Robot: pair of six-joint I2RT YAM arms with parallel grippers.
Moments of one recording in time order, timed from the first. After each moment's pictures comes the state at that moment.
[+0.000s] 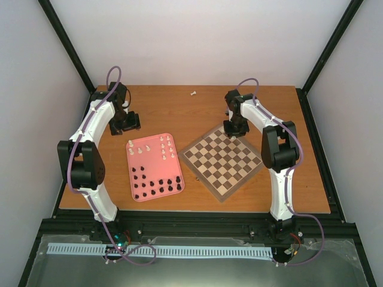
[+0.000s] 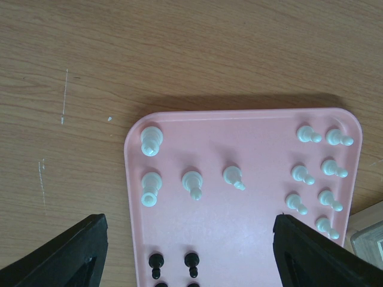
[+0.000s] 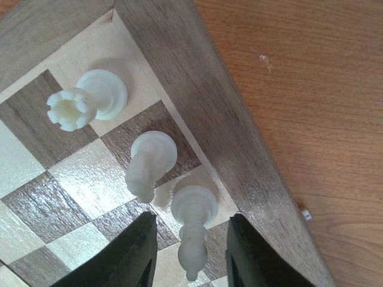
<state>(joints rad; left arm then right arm) -0.04 1.80 1.61 -1.16 0.04 -0.33 0.31 2.18 1.81 -1.11 -0.03 0.16</state>
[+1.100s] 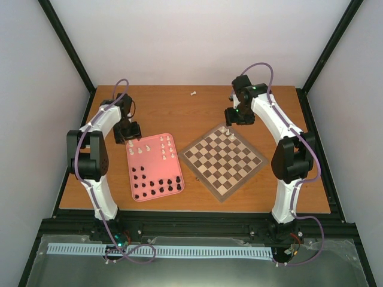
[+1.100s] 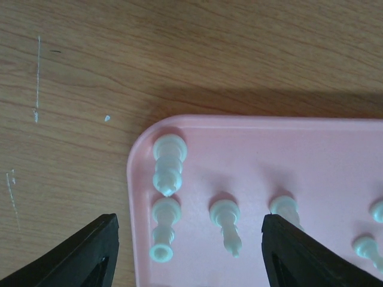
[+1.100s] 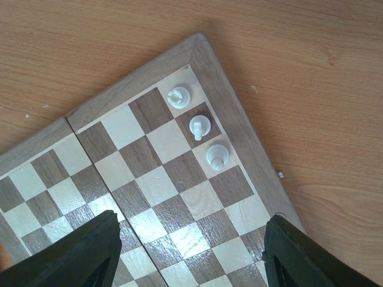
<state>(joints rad) -0.04 1.91 1.50 -1.06 -0.02 -0.36 0.31 1.97 1.86 -1.17 -0.07 0.15</state>
